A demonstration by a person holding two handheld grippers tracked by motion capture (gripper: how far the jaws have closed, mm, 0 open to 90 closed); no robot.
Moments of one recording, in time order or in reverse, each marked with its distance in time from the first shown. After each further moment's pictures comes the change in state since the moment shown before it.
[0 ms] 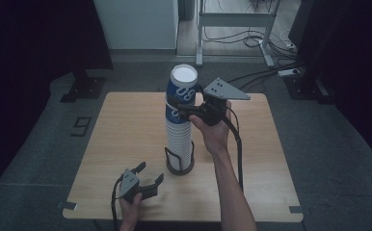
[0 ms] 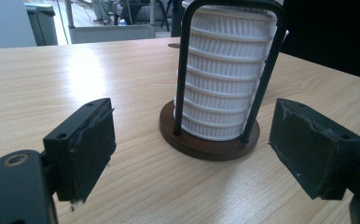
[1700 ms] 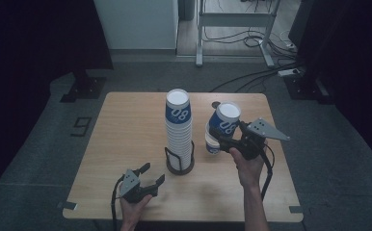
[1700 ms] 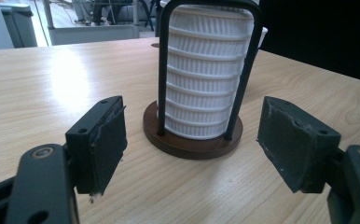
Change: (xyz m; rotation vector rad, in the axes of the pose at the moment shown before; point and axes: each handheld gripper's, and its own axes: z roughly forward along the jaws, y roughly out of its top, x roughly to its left) left arm -0.001 0.001 0.001 0.005 -0.072 0.013; right arm -0.029 -0.084 -0.105 0.073 -0.168 0.135
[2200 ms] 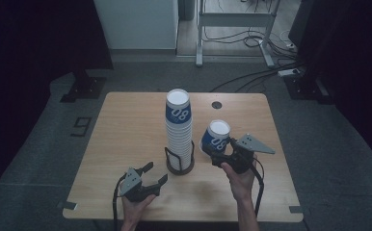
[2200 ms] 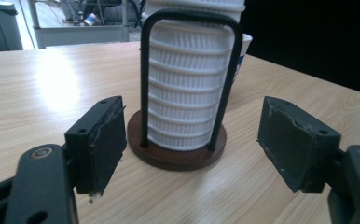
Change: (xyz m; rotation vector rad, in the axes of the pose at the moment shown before) left arm -0.005 0.010 0.001 -0.022 -0.059 -0.016; right arm 0.009 -0.054 0.005 0.086 0.020 0.060
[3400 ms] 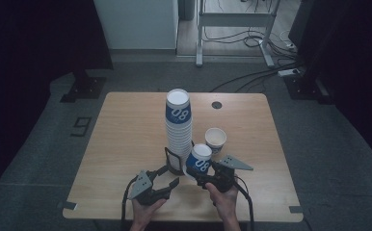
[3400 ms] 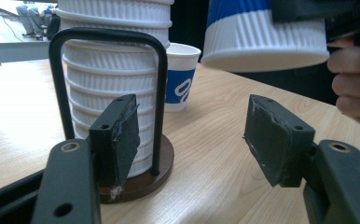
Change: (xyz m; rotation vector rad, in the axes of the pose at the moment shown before) left arm -0.027 0.002 0.018 -0.047 -0.117 0.028; right arm 0.021 -0.077 0.022 0.097 0.106 0.184
